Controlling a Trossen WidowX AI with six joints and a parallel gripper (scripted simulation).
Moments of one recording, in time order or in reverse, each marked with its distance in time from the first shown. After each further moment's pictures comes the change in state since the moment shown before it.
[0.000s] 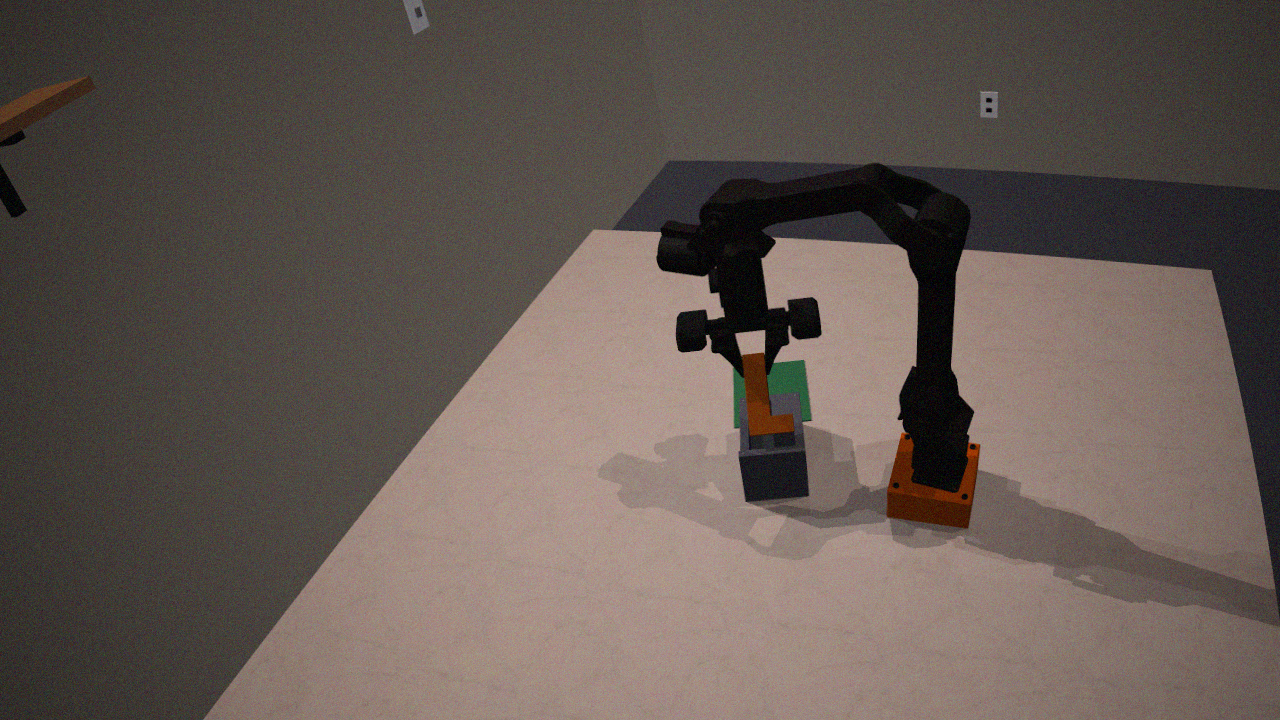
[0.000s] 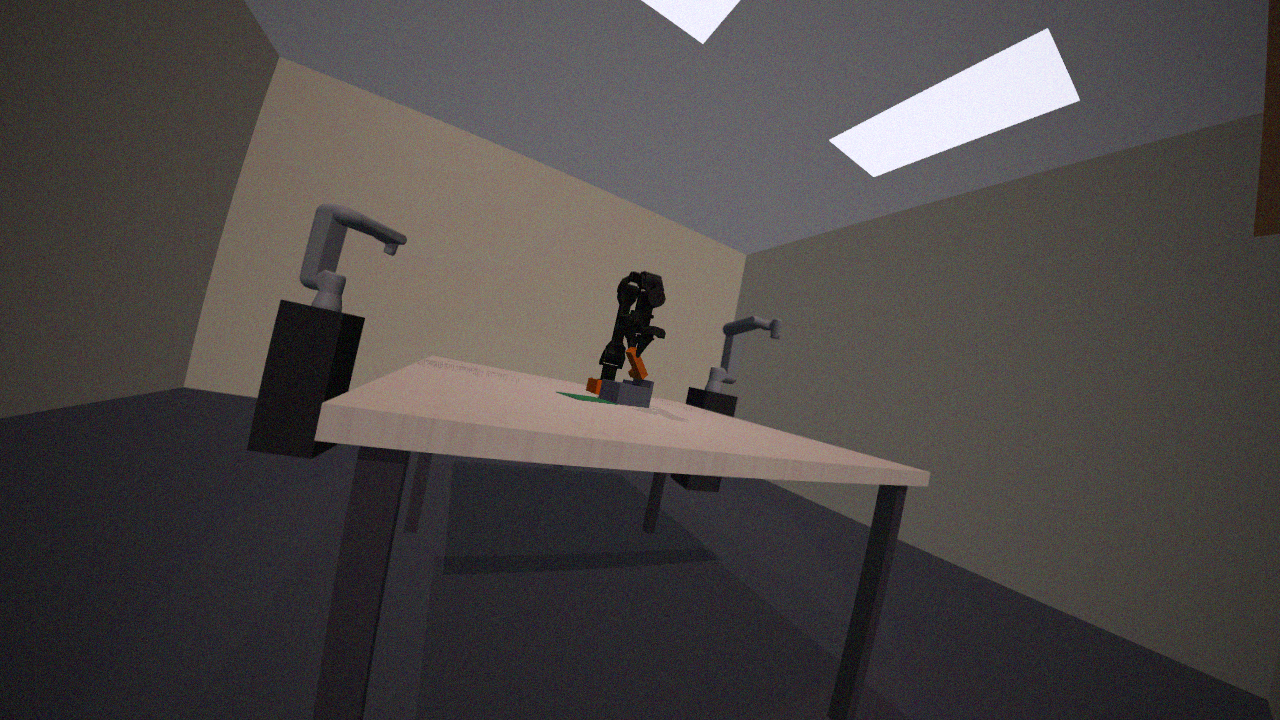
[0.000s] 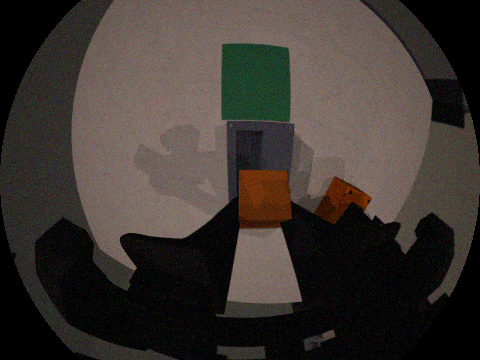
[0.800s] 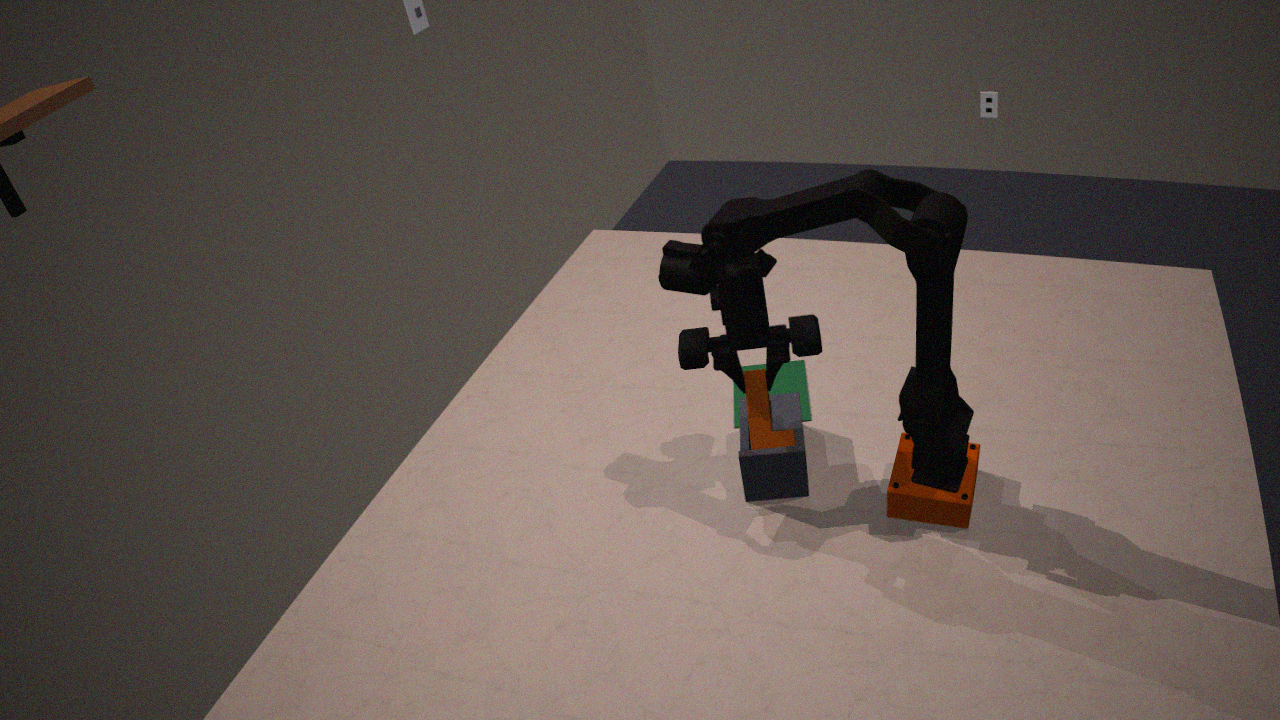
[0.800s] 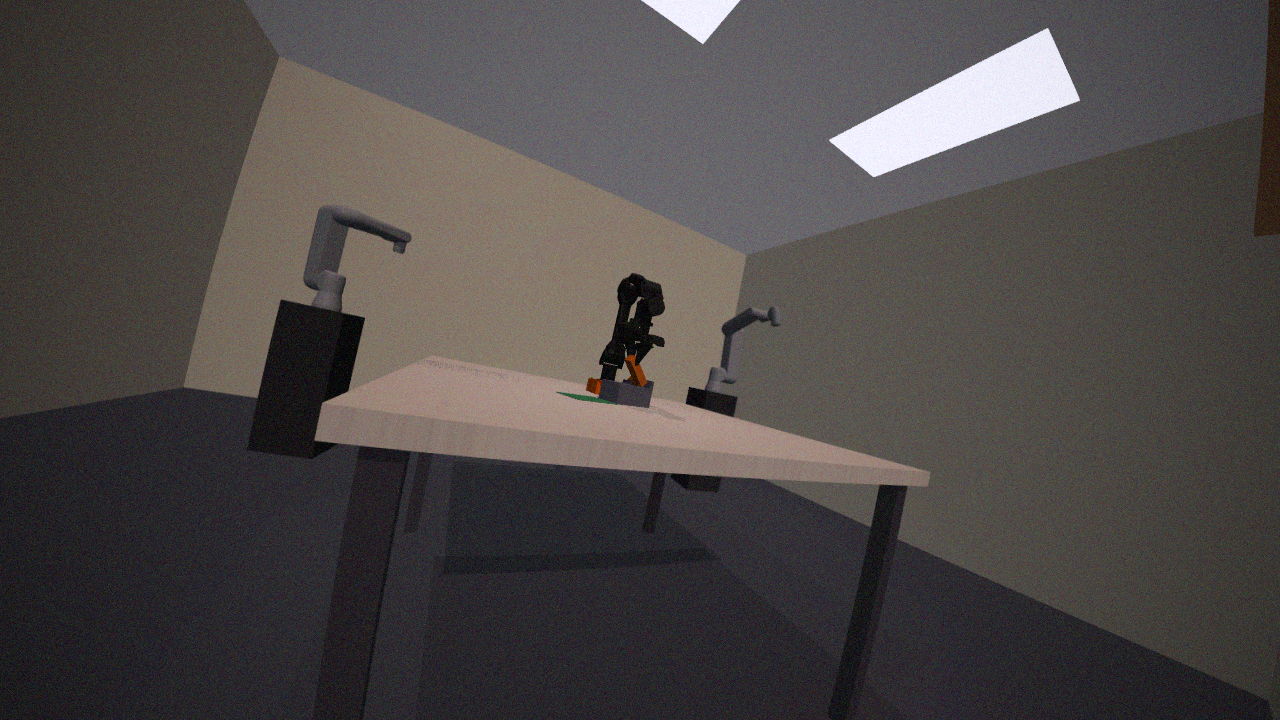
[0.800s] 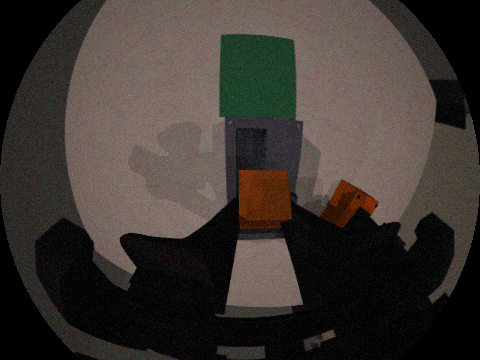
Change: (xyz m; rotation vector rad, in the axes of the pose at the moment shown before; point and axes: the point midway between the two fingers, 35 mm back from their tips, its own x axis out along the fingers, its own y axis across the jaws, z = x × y) arm 0.026 0.001 -0.003 -0.004 0.002 -0.004
